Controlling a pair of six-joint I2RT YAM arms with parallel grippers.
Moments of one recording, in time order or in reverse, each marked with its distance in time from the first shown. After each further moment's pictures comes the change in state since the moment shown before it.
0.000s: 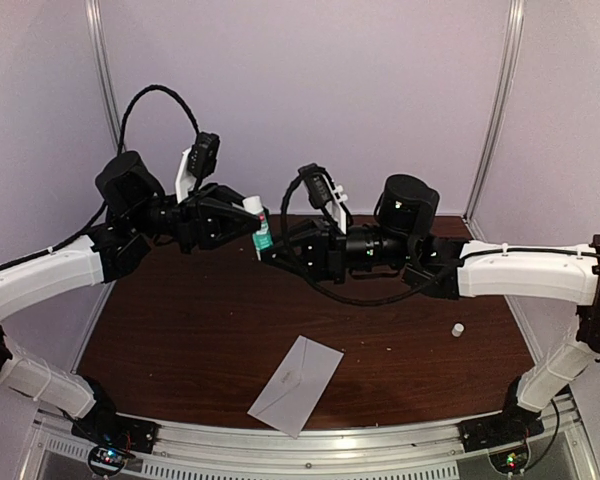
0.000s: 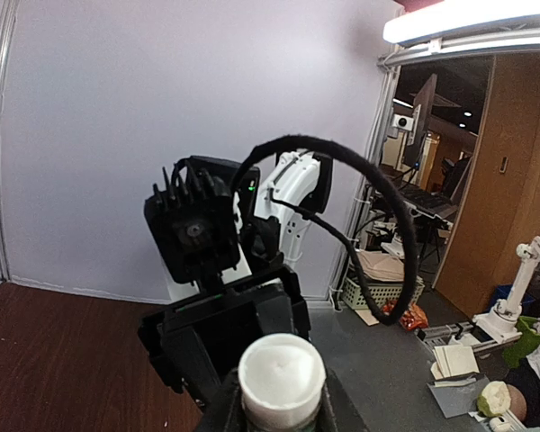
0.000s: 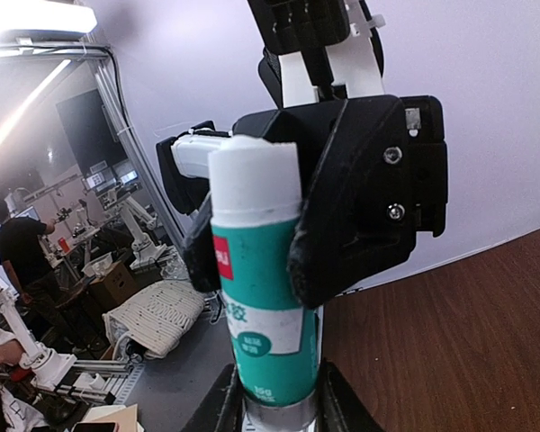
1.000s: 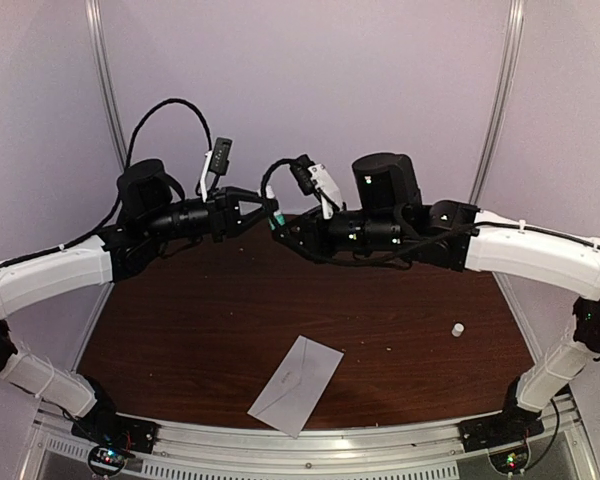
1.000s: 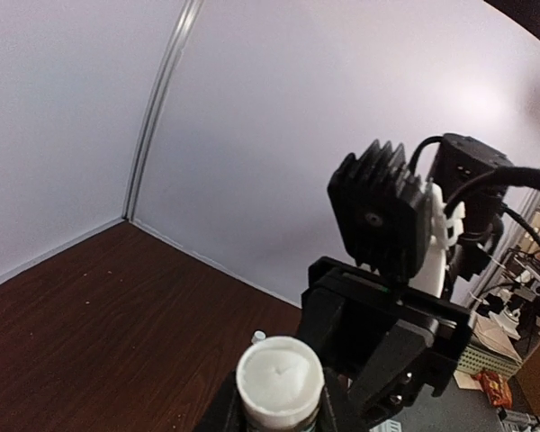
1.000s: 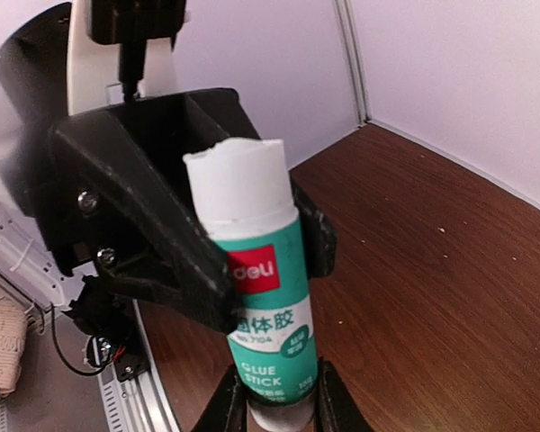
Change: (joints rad) left arm 0.005 0.048 -0.012 -0.133 -0.388 0.016; right arm 0.018 0.003 0.244 -0.648 0.612 -0.187
